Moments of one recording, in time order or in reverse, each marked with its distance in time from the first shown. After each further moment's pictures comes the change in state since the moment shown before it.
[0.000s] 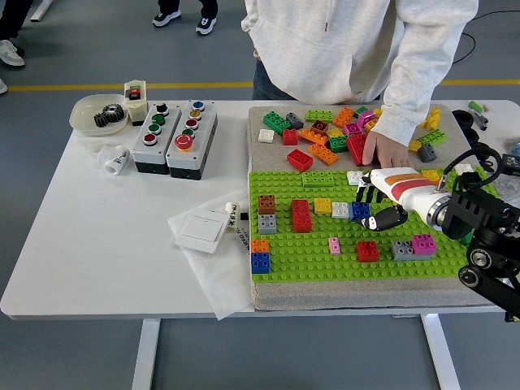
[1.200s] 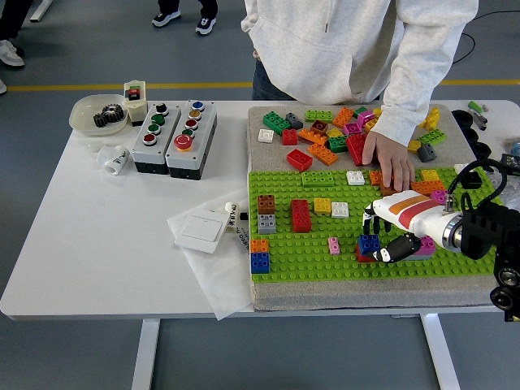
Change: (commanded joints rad) left arm 0.000 -0.003 -0.002 -0.001 0.004 0.000 0.004; right arm 0.038 -0.108 -0.129 0.103 0.013 0.051 0.044
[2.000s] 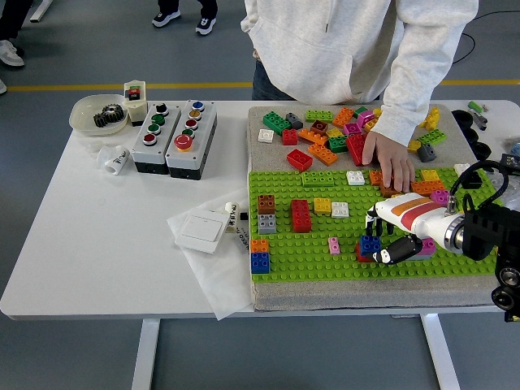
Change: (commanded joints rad) left arm 0.000 -0.001 0.002 -0.001 -0.002 0.000 0.000; right arm -0.003 -0.005 0.002 -0.002 0.014 0.012 0.002
